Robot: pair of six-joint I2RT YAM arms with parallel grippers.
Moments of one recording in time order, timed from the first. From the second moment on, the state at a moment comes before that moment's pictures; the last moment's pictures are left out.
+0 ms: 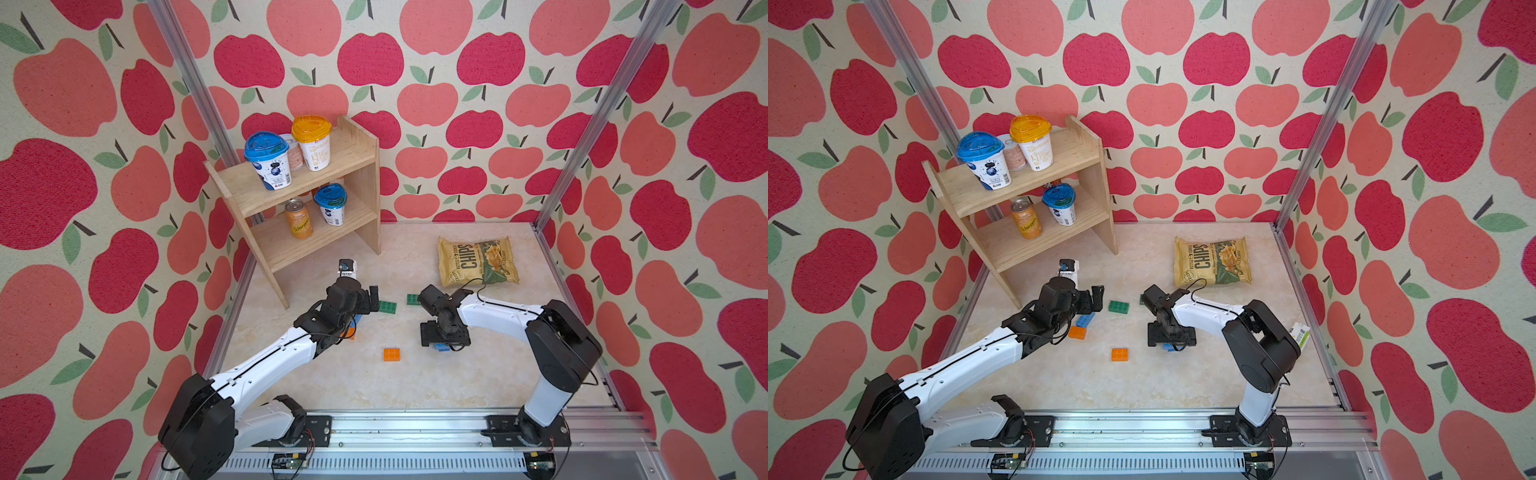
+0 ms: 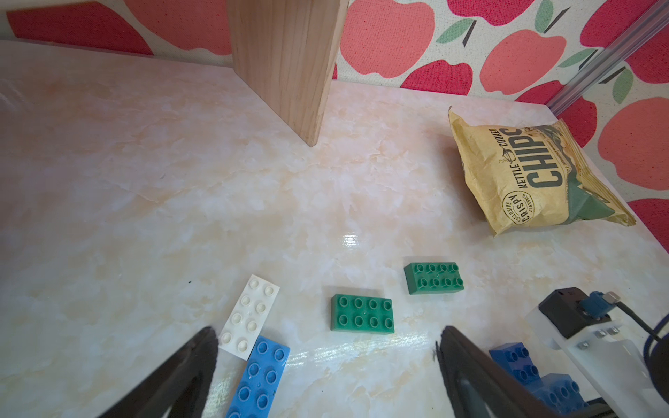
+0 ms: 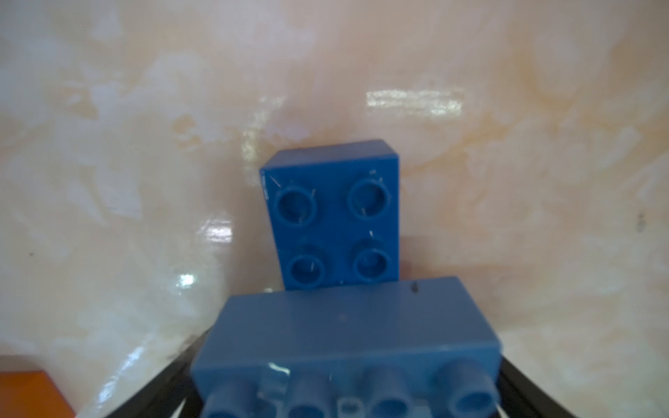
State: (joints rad) left arm -0.63 1.18 0.73 -0.12 -0.29 -0.43; right arm 0.83 1.75 1.05 -0.82 0.05 0.71
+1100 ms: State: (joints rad) left arm -0.37 1.46 0.91 -0.47 0.10 -0.50; right arm 0.88 1.68 1.47 -0.97 0.23 0.74
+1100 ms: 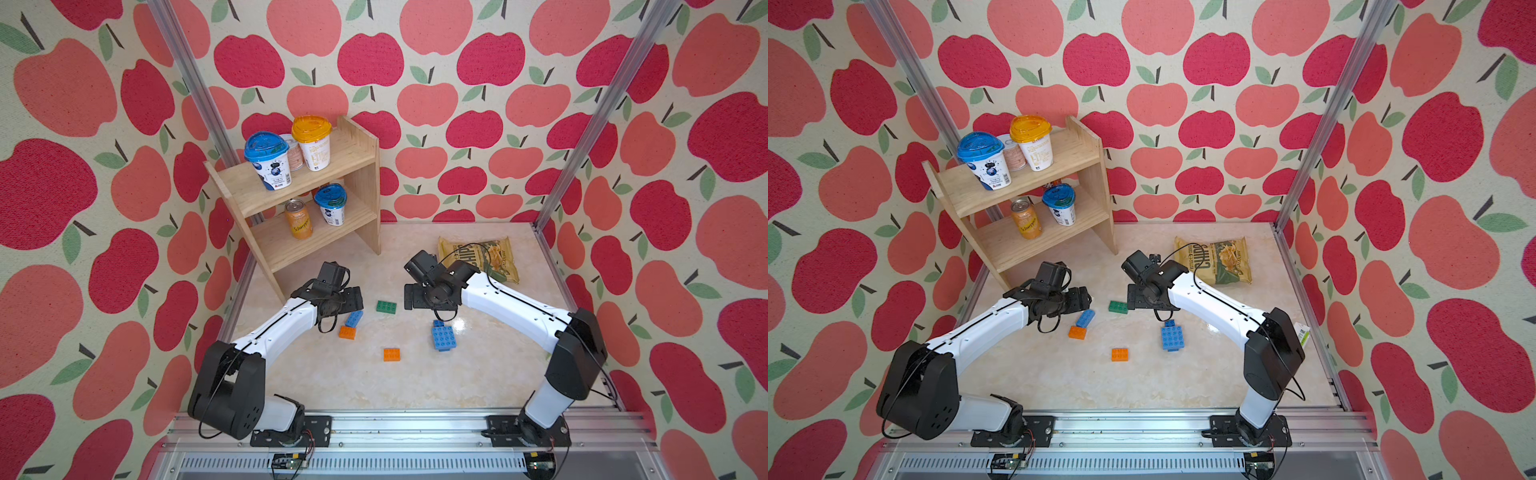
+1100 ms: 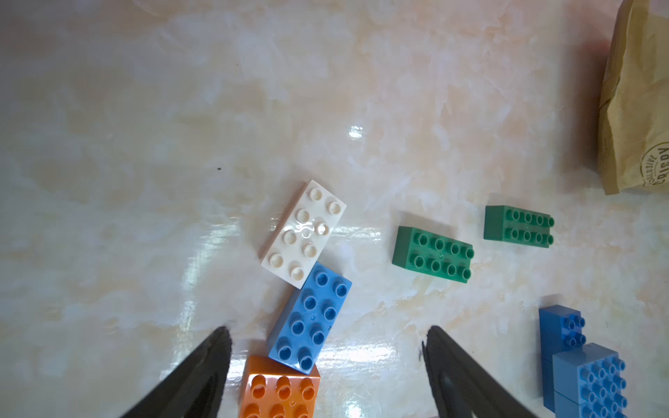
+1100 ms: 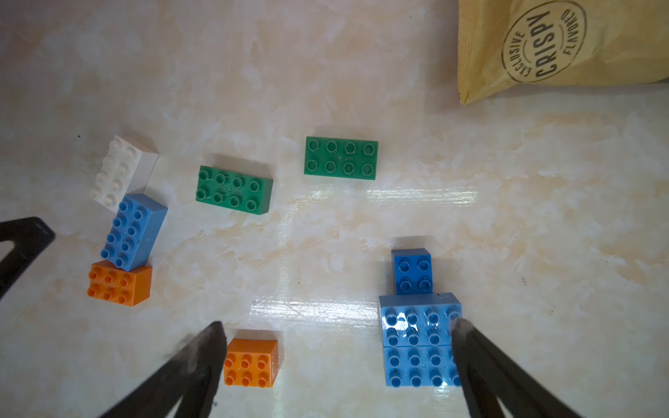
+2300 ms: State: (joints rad) left arm -0.61 1.75 1.07 -0.46 0.17 -0.32; right arm 0.86 1.53 1.32 -0.95 0.28 0.77
